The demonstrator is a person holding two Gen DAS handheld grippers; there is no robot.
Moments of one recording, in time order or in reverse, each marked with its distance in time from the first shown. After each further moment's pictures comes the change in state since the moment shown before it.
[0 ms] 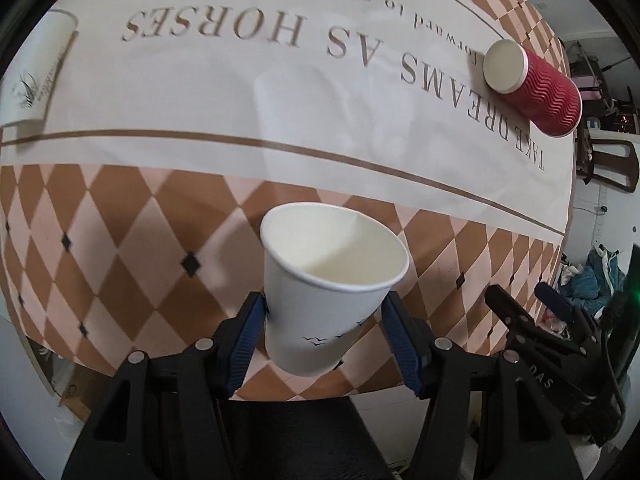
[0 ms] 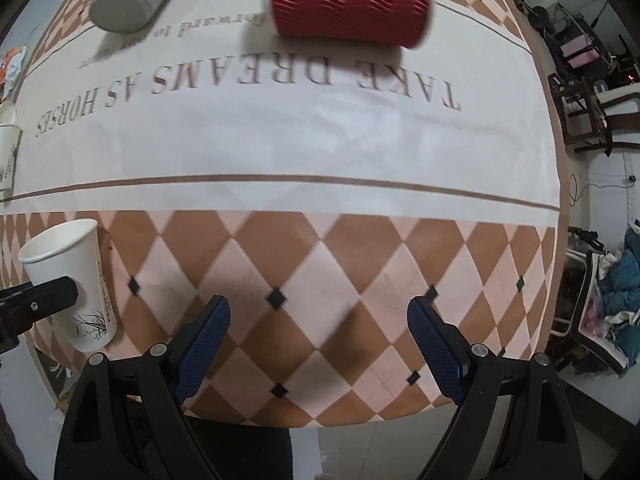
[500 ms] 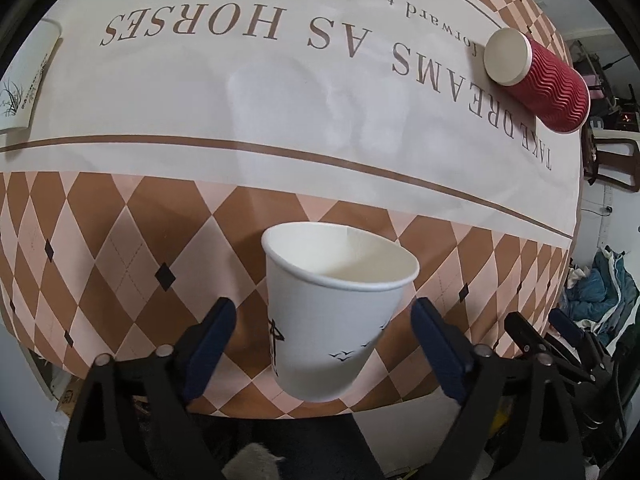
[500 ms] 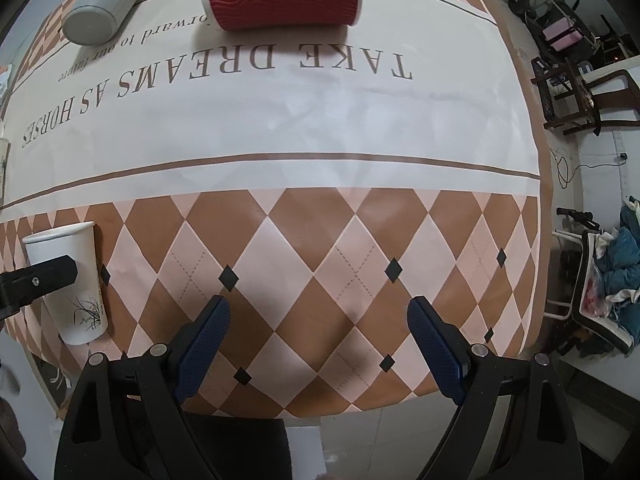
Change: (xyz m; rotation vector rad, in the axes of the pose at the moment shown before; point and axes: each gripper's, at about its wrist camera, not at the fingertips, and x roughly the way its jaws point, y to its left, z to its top) left arm 0.016 -0.015 0.004 0.025 -0.038 0.035; right arm 0.003 -0.038 -0.016 0.060 -0.009 -0.015
